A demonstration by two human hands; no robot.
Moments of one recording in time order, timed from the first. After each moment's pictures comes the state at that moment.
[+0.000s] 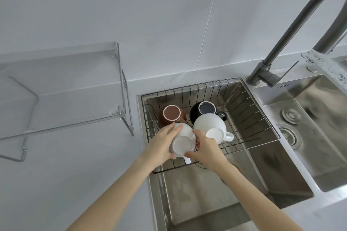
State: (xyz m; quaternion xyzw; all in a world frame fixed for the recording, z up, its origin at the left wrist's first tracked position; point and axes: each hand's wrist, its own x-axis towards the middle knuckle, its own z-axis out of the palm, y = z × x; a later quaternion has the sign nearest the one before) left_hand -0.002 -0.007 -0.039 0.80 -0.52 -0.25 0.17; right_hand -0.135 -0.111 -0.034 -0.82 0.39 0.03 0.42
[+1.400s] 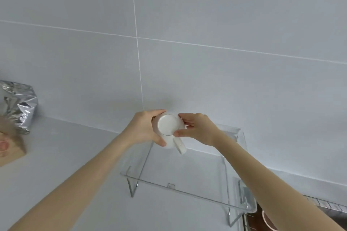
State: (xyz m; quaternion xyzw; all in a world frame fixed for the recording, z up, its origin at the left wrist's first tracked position) left_hand 0.261 0.191 0.160 0.88 -0.26 -0.11 0.39; right_hand 0.196 0.011 0.166 -0.90 0.01 0.02 0.43
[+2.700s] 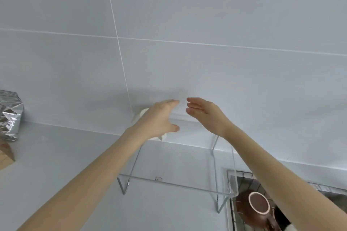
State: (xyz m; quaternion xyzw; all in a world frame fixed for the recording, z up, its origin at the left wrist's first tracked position) left_hand 0.226 0.130 0.198 0.90 -0.36 -0.08 0.25; right_hand 0.162 -0.025 0.193 -0.87 0.07 -0.06 0.48
